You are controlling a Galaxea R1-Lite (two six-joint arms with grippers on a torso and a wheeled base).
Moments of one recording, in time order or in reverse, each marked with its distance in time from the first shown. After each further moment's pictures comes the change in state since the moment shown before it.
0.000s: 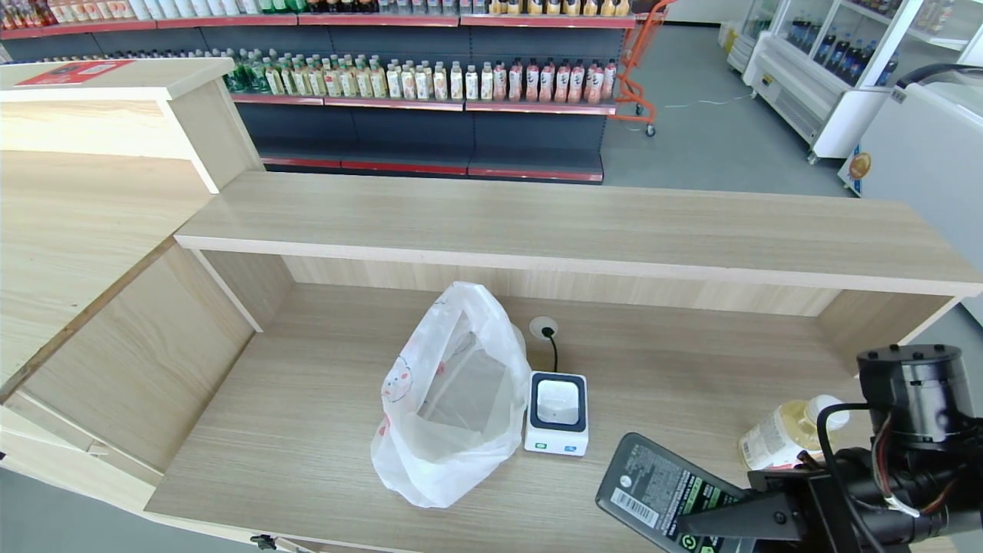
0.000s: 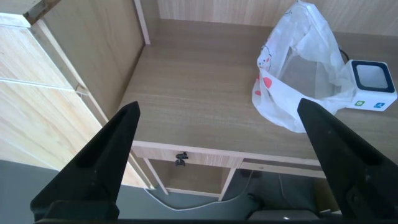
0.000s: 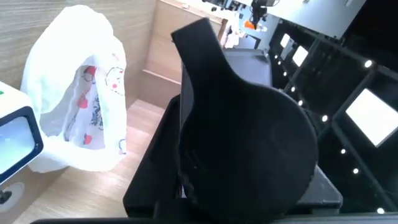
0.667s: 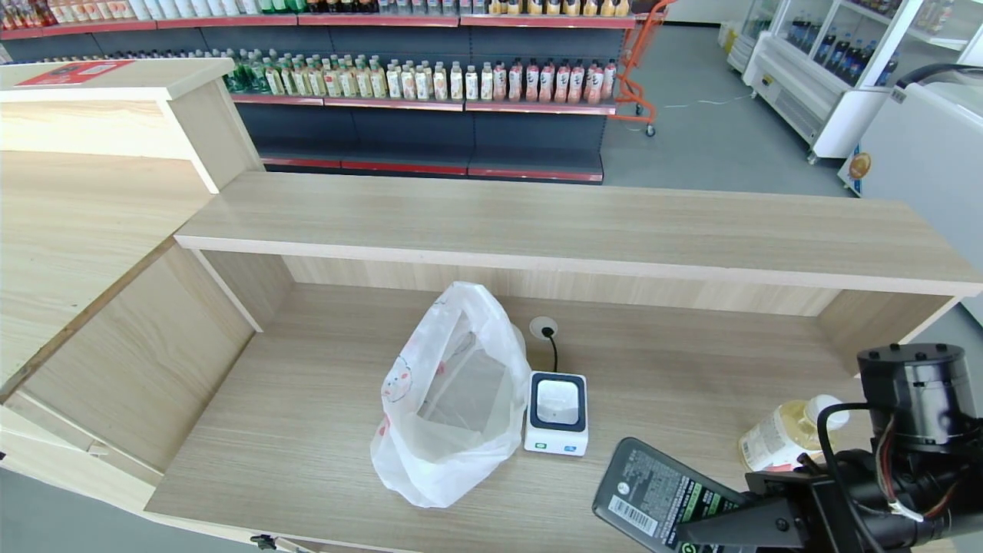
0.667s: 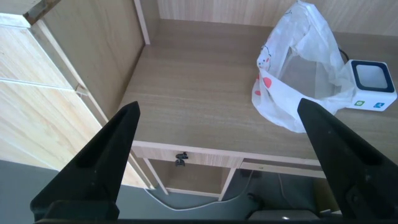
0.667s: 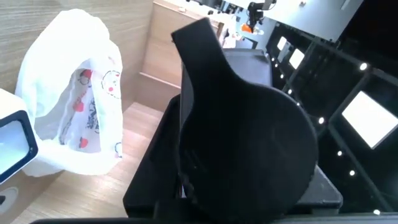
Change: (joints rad) left arm 0.000 0.000 0.000 0.000 0.000 0.000; right arm 0.023 -0.013 0.002 0.000 0.000 0.001
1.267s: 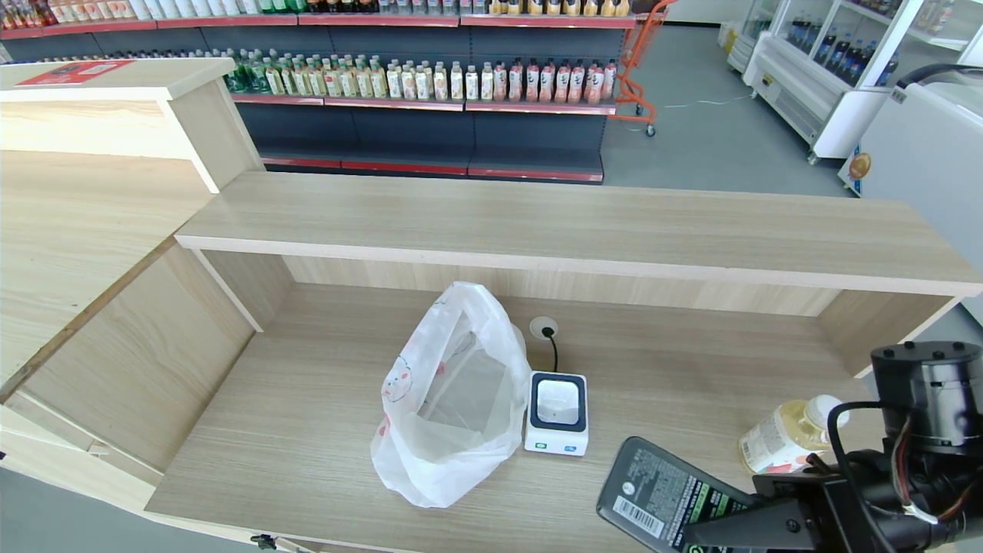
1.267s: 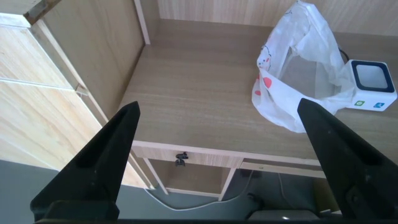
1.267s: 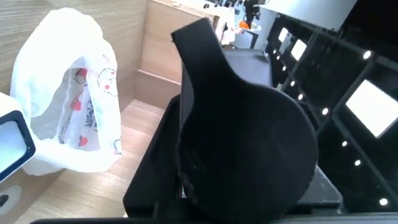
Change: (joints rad) left arm 0.000 0.000 0.000 0.000 0.000 0.000; right arm 0.001 -0.047 -0.003 0.012 0.002 0.062
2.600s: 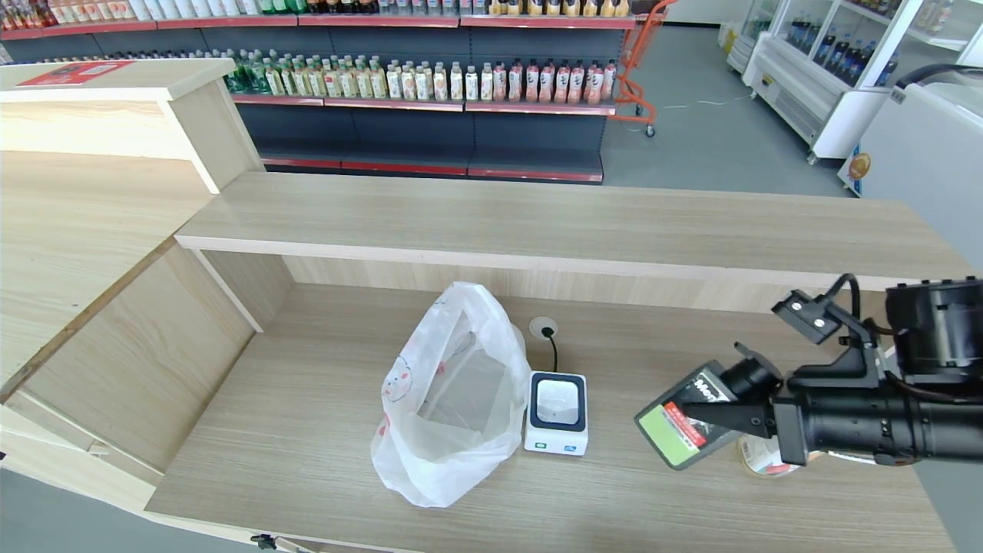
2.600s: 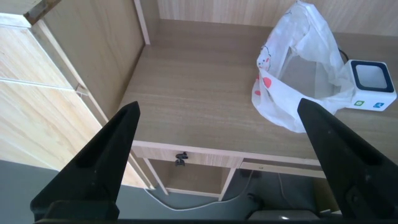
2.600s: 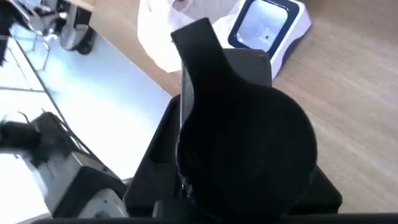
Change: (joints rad) left arm 0.000 0.000 0.000 0.000 0.000 0.000; right arm -0.117 0.037 -0.232 0.211 -0.530 2.717
